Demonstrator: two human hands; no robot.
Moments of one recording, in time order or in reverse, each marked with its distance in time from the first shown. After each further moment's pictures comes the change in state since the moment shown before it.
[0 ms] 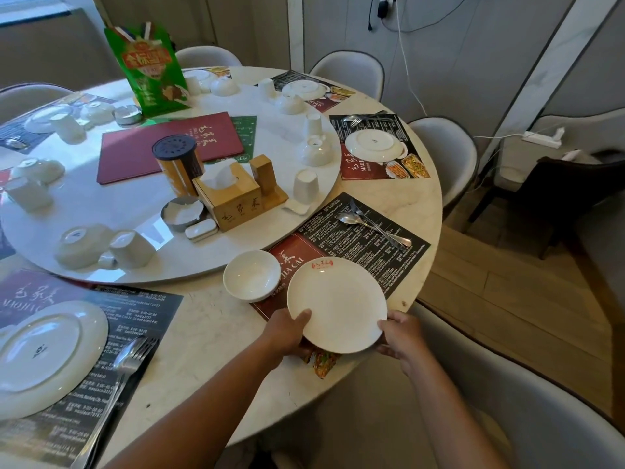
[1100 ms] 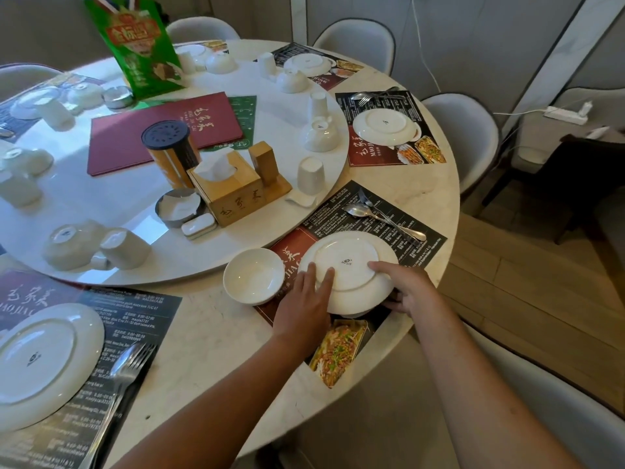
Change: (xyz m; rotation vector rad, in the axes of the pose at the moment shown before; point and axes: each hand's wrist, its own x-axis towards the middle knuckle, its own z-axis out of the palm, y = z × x) left_hand 0.031 0.016 0.011 1.342 0.256 0.640; right_hand 0.037 -0.099 0.016 0.129 -0.060 0.217
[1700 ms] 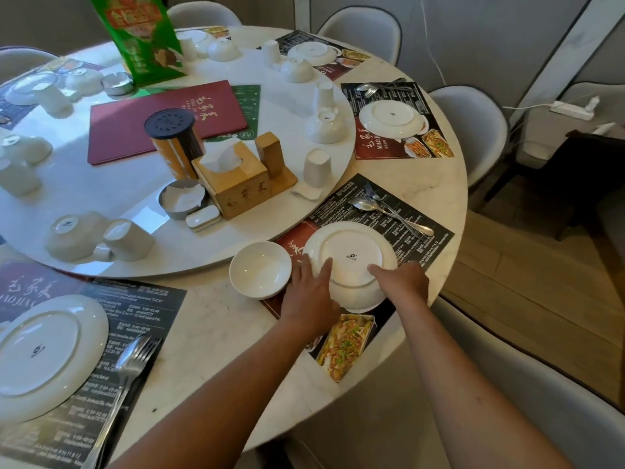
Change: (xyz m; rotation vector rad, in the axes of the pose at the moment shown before) left_hand 0.017 -0.008 0.001 -0.217 -0.100 -0.133; right_hand 0.013 0.022 0.027 -0.421 0.338 -0.237
